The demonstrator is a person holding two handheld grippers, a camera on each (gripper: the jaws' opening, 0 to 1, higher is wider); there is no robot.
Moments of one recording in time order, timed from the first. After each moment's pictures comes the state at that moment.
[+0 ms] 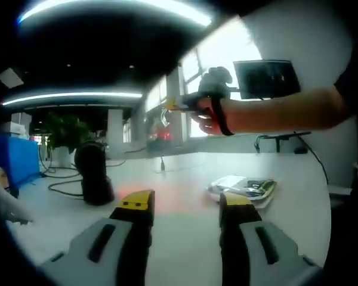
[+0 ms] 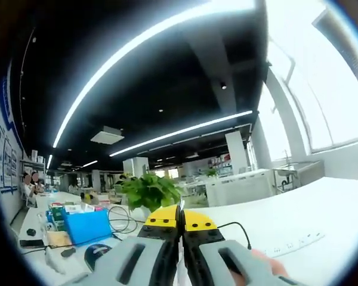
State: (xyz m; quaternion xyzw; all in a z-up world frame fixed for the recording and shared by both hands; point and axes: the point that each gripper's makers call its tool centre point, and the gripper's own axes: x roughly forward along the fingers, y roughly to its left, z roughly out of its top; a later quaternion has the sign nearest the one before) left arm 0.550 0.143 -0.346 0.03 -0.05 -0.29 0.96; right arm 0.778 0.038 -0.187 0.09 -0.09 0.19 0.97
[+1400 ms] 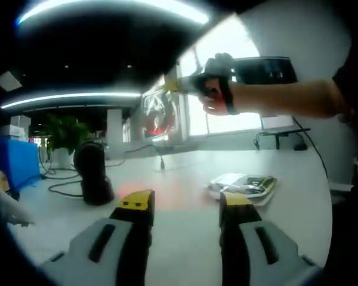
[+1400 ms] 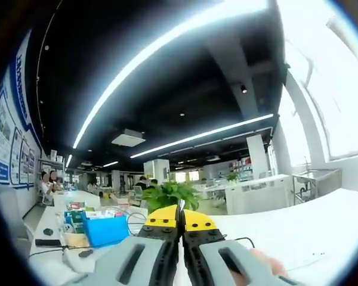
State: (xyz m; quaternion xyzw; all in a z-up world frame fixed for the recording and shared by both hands) left arm 0.550 0.141 -0.348 0.04 -0.05 -0.29 0.96; right arm 0.754 0.022 -0.133 0.08 -0.10 0.27 0.95
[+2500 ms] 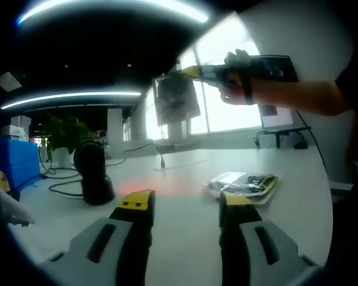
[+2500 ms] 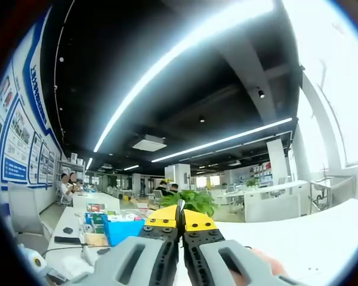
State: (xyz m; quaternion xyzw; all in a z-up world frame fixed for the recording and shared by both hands) left arm 0.551 0.141 -0.350 0.04 -0.04 -0.29 0.96; right arm 0.706 -0.004 -0.106 0.07 -0.13 0.35 0.93
